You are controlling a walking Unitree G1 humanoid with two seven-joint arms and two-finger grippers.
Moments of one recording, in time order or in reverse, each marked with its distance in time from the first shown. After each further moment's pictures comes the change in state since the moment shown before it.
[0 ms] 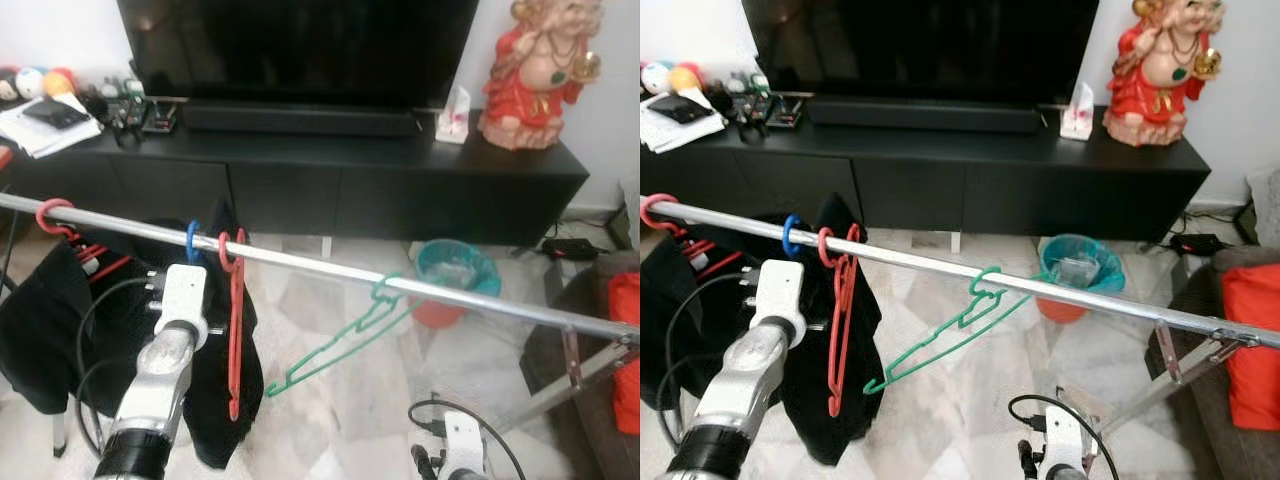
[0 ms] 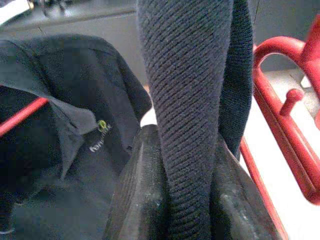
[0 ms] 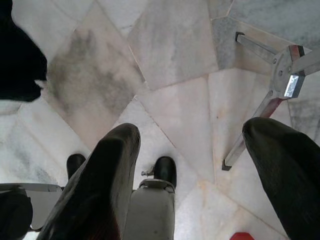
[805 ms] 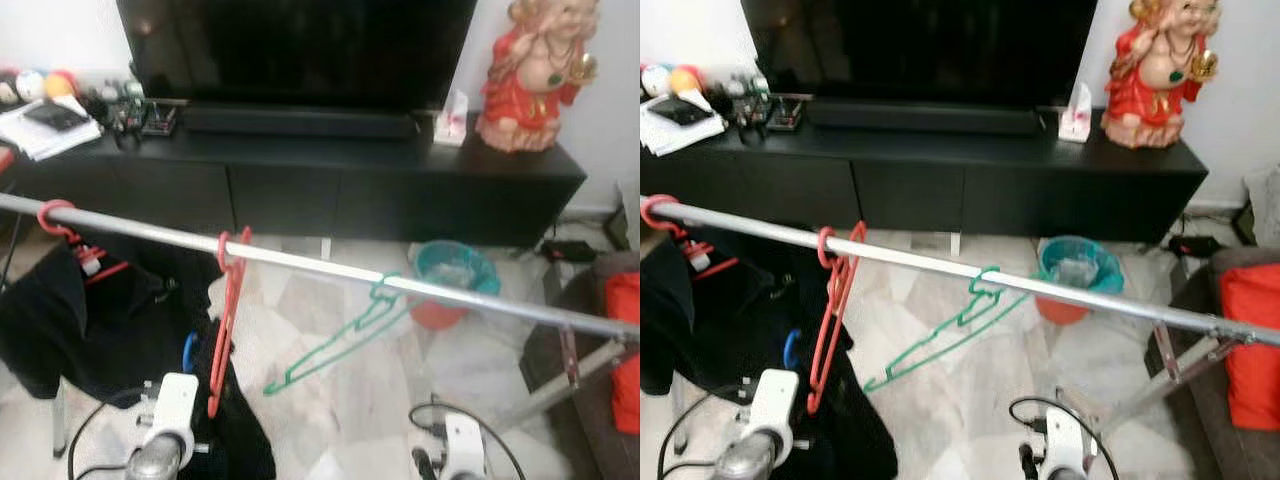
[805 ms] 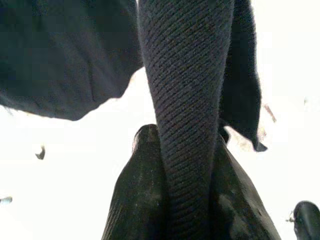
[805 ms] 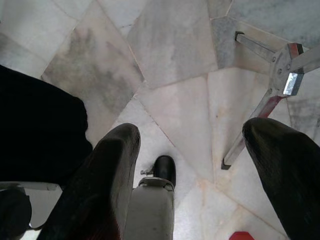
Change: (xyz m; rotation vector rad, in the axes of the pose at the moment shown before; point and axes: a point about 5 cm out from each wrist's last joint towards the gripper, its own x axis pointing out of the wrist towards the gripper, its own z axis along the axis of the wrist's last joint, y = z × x) left arm -0.051 -0.009 -0.138 -0.002 0.452 -0.027; right arm -0.001 -0.001 -0.003 -0.002 0.006 -0.004
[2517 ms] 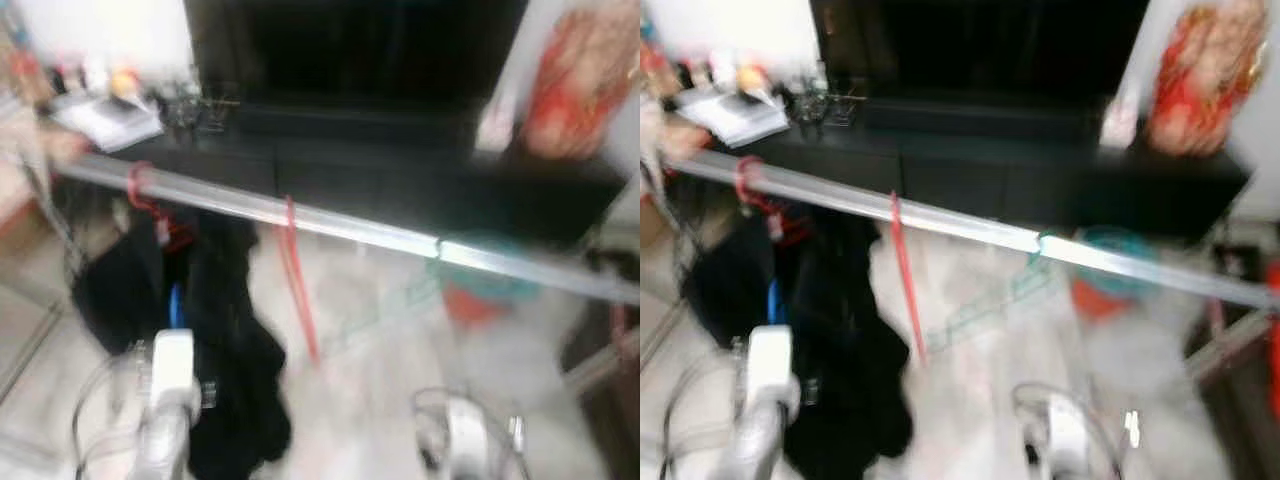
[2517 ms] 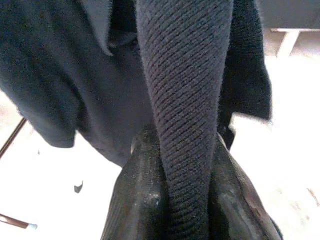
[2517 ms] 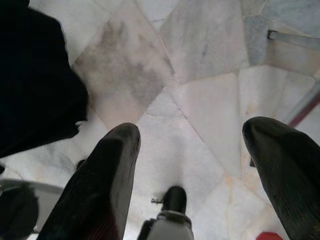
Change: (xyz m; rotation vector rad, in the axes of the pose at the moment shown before) left arm 0.005 0.000 0.035 -0.112 -0.308 0.101; right arm 0.000 -0.005 0.003 0.009 -0.015 -0.023
